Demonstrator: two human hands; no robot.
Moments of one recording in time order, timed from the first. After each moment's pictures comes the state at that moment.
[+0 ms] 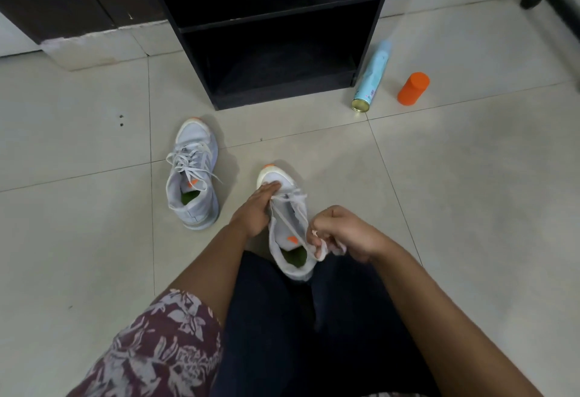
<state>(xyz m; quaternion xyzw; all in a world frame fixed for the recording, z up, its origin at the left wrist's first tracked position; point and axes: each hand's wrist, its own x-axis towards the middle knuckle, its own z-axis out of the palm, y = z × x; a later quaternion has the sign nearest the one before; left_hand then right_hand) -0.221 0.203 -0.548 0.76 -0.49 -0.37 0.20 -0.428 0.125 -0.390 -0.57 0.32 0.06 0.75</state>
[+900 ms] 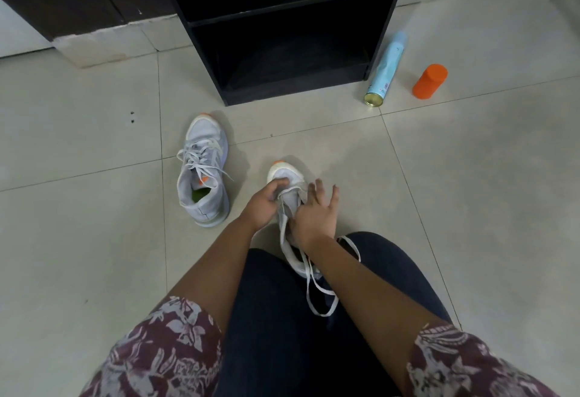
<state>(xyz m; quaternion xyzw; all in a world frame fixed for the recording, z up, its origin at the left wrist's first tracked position) -0.223 0.196 -0.532 0.74 -0.33 -0.48 0.35 -0.352 0.154 -0.489 -0.89 0.40 0.23 0.07</state>
